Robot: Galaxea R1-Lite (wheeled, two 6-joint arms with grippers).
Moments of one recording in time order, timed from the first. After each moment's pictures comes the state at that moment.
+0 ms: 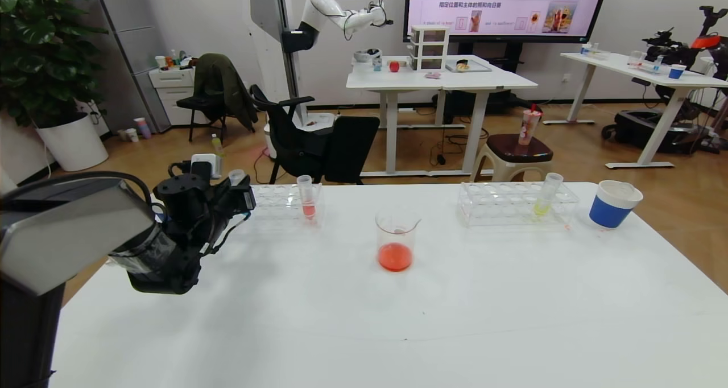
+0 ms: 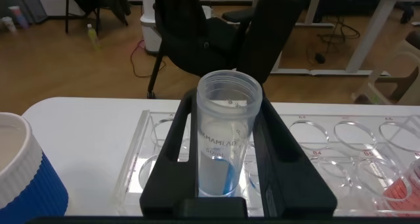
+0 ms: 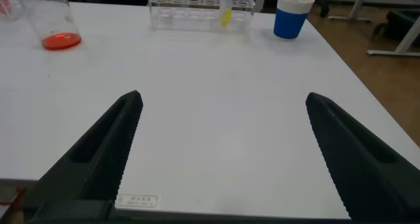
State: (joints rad) left arm -0.05 2.34 -1.01 -1.37 0.09 -0.01; right arm 0.00 0.00 0.00 0.00 0.01 -0.02
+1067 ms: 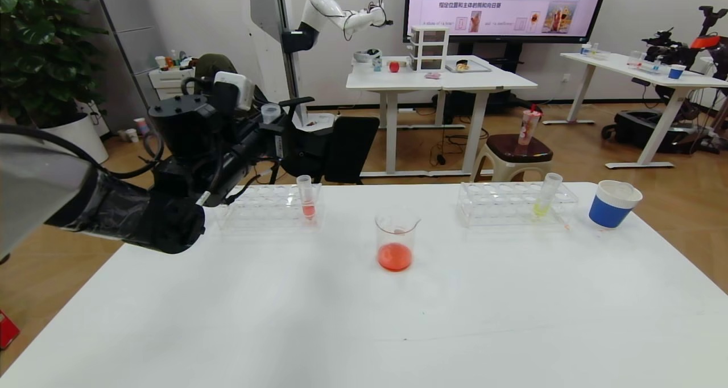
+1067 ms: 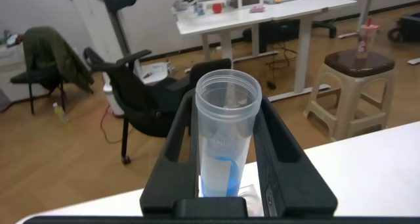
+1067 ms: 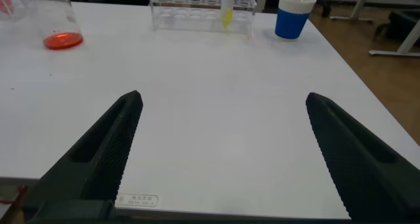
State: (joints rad) left arm -0.28 2.01 -1.13 -1.06 0.09 0.16; right arm 0.00 0.00 0.00 0.00 0.01 -0.02
